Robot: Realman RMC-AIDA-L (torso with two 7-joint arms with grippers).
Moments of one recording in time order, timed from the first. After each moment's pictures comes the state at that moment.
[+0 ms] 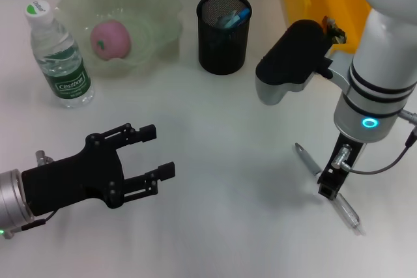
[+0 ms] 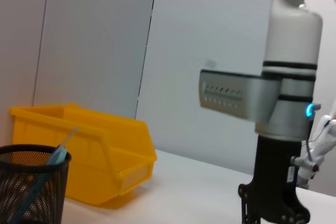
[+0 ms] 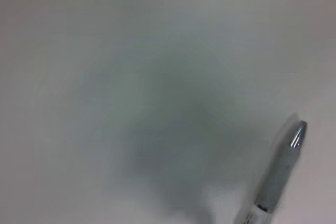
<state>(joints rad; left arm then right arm) -0.33 -2.06 0.83 0.39 1.71 1.66 -0.92 0.84 2.09 -1.77 -1.11 -2.66 -1.69 2.85</state>
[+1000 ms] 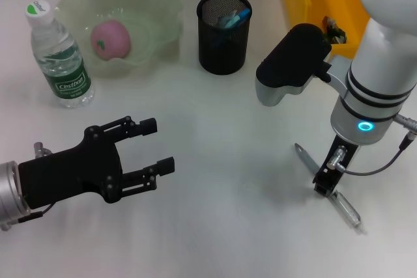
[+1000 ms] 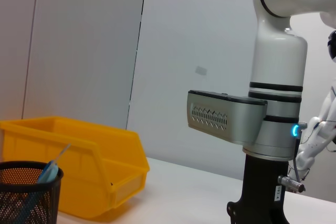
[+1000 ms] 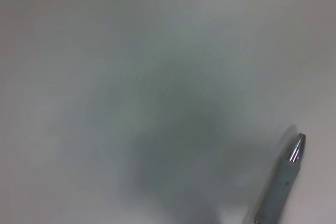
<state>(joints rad) -0.34 -2.06 0.83 0.43 1.71 1.69 -0.95 0.82 2.09 -1.78 -1.08 -2.66 -1.62 2.84</state>
